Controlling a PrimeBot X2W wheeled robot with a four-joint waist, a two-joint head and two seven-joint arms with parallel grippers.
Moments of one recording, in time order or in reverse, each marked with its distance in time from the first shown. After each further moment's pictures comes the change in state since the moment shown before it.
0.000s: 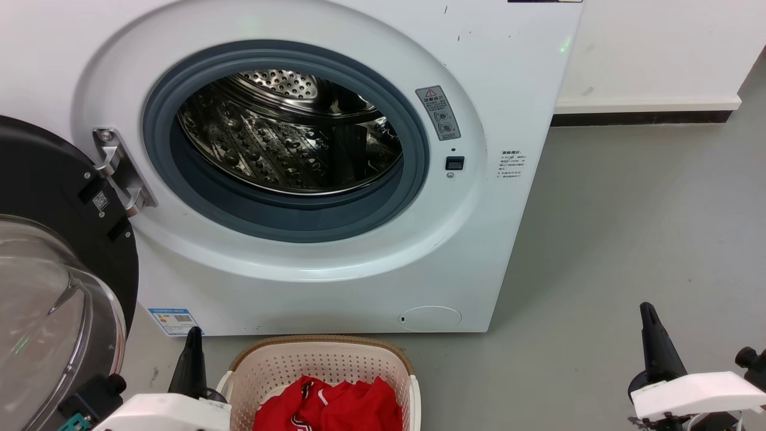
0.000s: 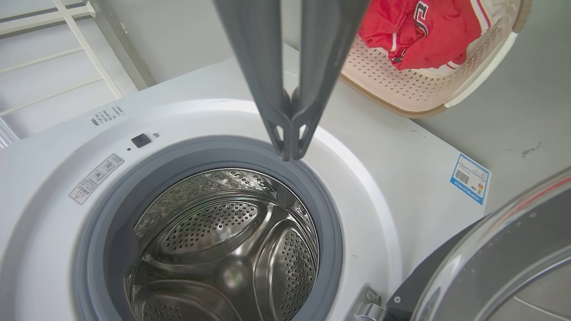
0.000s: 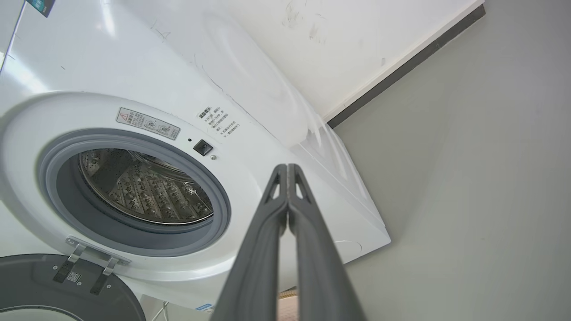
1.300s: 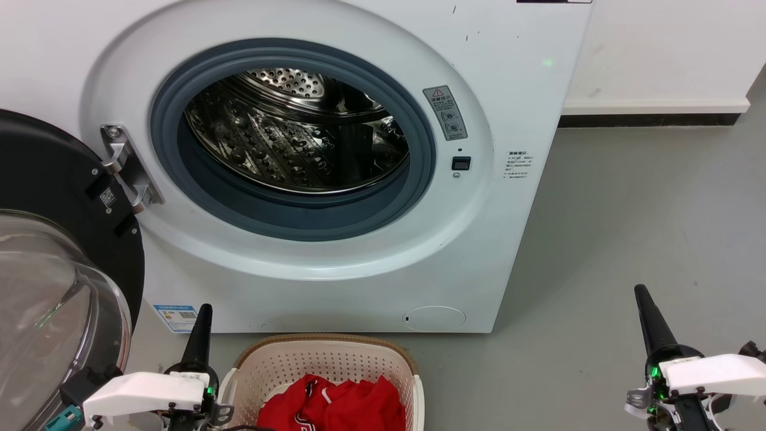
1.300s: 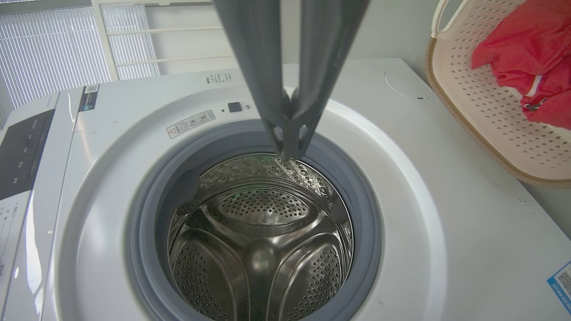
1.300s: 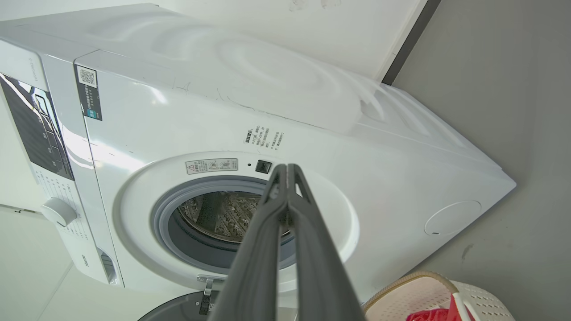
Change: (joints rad) left arm -0.077 0.000 0.007 0.030 -0.507 -0.026 0.119; right arm -0.060 -0.001 -0.011 0.024 0.519 0.000 0.122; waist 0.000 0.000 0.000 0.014
